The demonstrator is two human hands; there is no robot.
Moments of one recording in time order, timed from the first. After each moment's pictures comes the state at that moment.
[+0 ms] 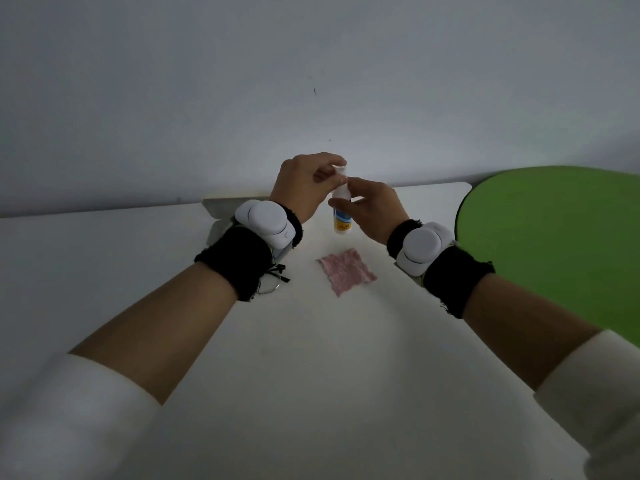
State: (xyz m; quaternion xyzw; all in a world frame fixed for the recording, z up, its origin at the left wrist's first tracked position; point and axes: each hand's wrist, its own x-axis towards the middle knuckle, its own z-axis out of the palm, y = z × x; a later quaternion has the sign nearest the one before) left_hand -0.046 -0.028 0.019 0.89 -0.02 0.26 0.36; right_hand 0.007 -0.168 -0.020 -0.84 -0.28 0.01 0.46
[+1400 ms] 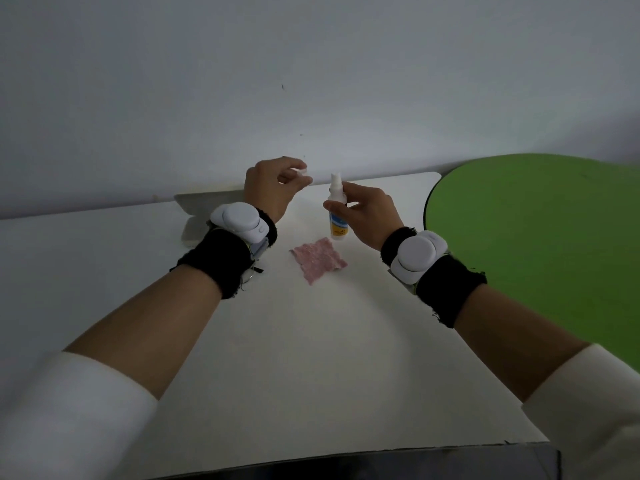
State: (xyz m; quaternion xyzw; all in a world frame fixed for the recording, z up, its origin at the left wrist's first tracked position) left_hand -0.048 -0.035 -0.004 0.87 0.06 0.29 0.40; right_hand -0.017 -0.214 -0.025 -0.85 -0.23 0.01 0.47
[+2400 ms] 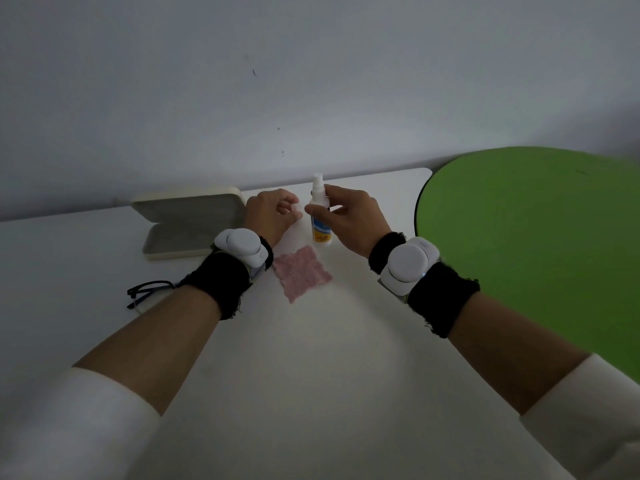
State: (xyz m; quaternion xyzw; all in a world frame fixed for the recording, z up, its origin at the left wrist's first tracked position) left_hand -0.012 -0.038 -0.059 0.92 0.09 0.16 0.34; right_hand 0.004 -0.209 -0.035 -0.85 -0.21 0.03 0.48
